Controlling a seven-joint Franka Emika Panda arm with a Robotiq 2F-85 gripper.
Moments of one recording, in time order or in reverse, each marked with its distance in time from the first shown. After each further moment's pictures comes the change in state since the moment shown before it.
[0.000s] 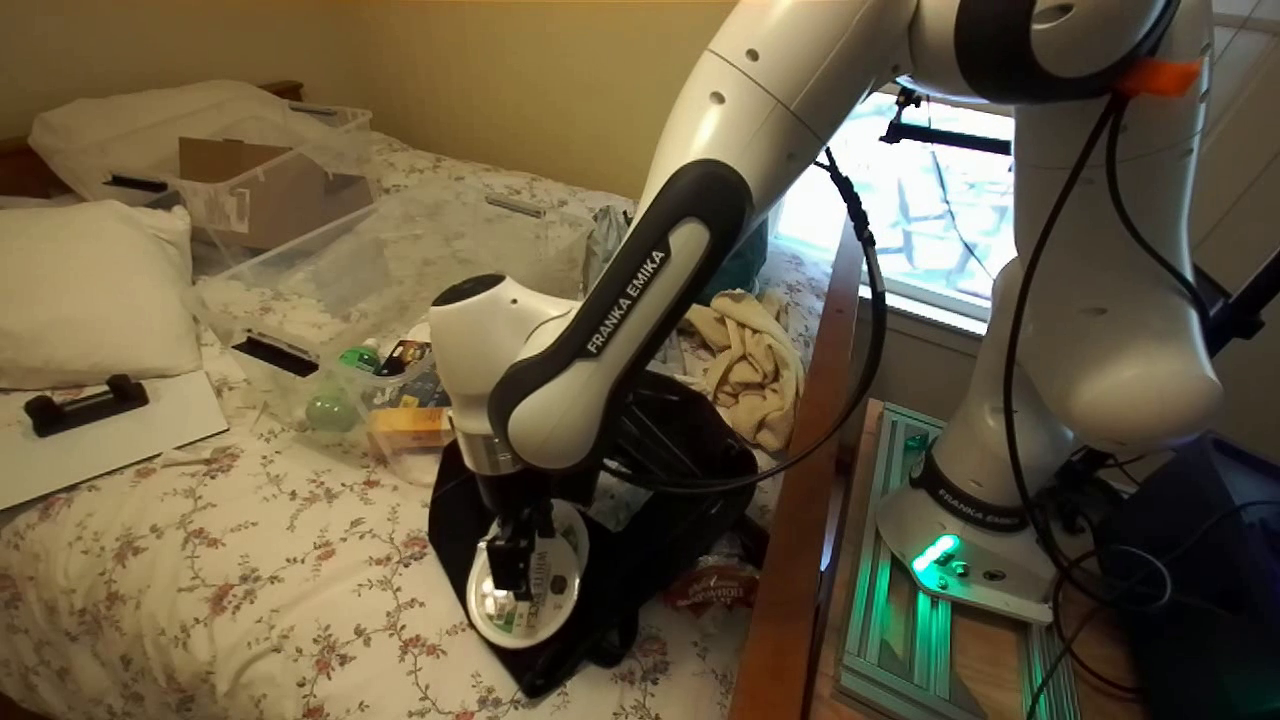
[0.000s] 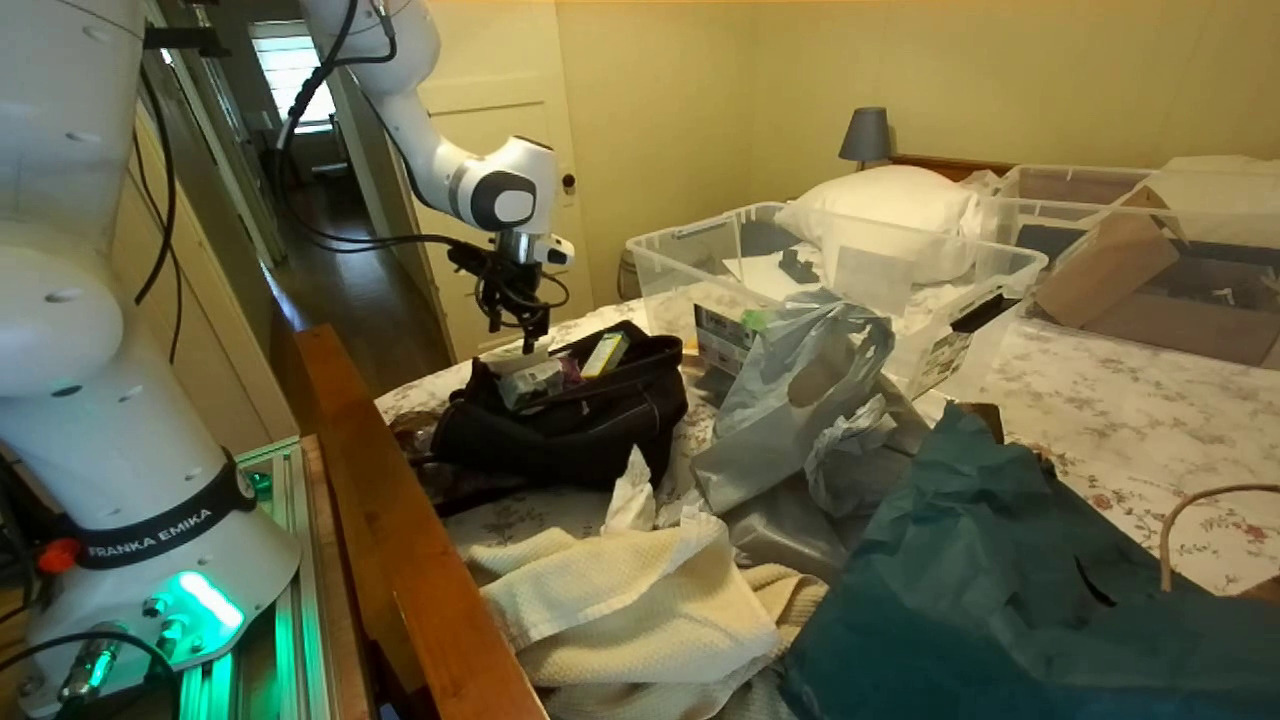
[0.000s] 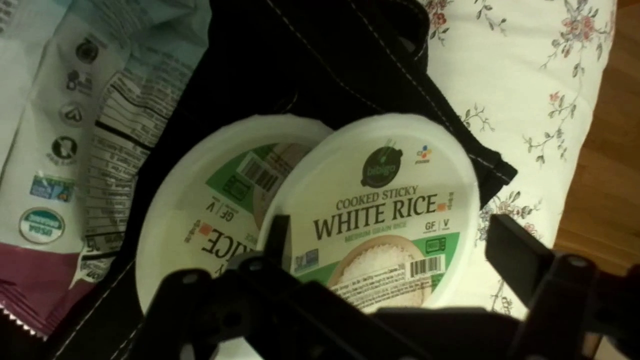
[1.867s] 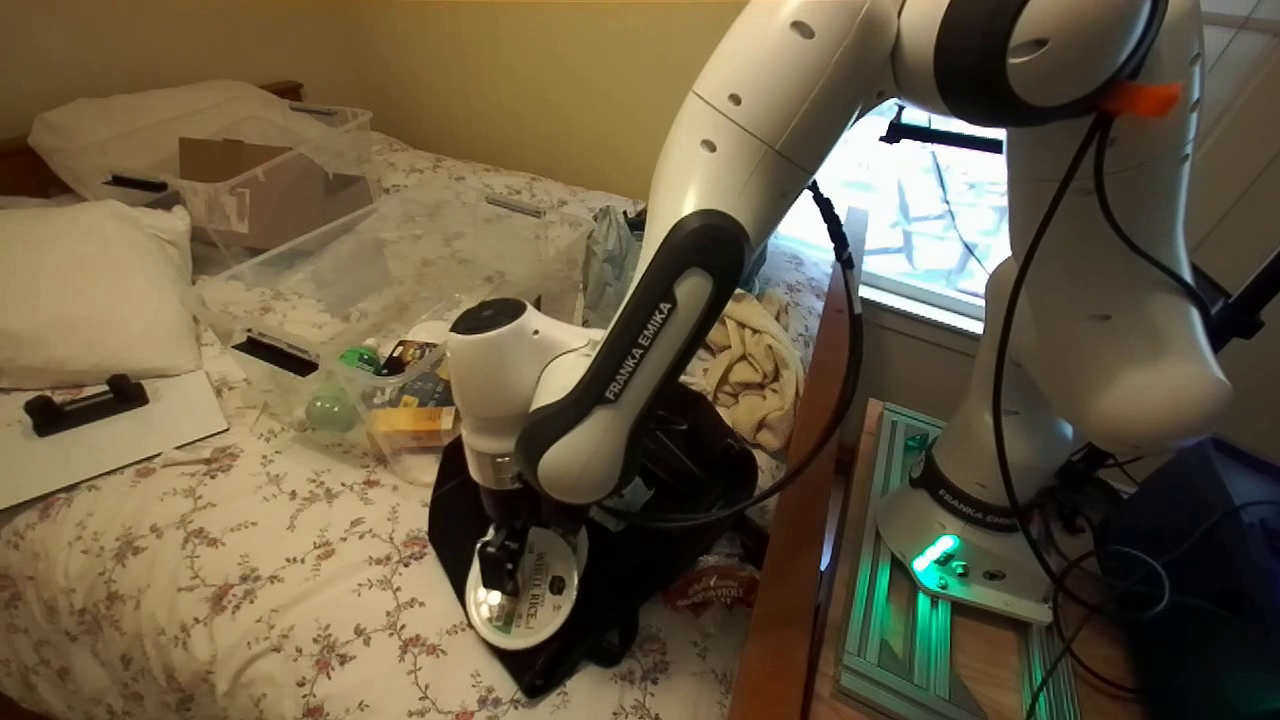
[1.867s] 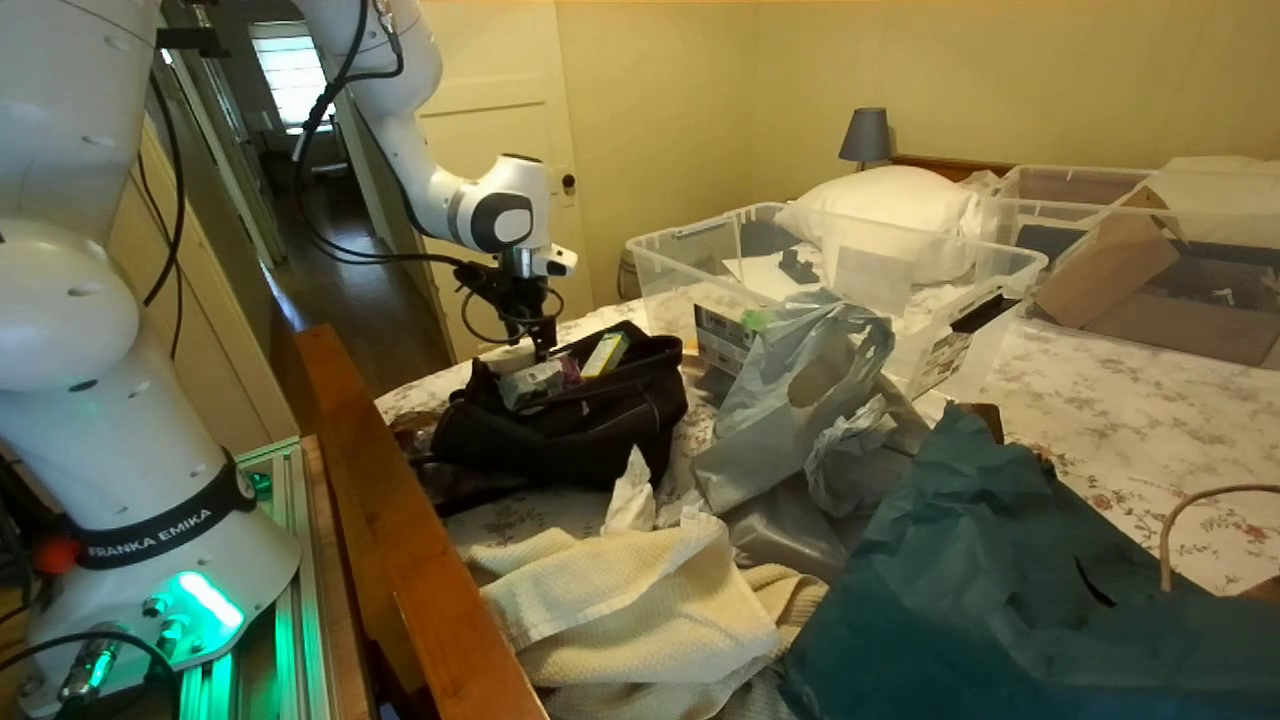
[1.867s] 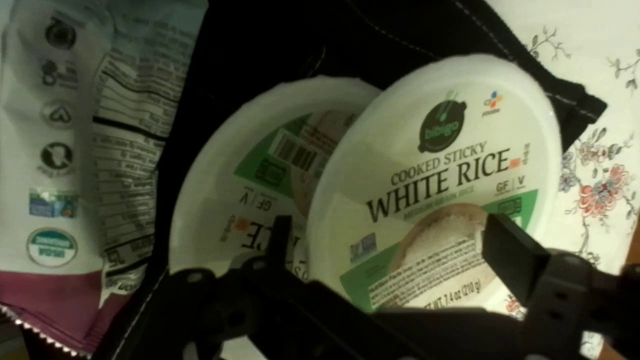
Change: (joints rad) arm 0.080 0.042 -0.085 -0.031 -0.080 0.183 0.202
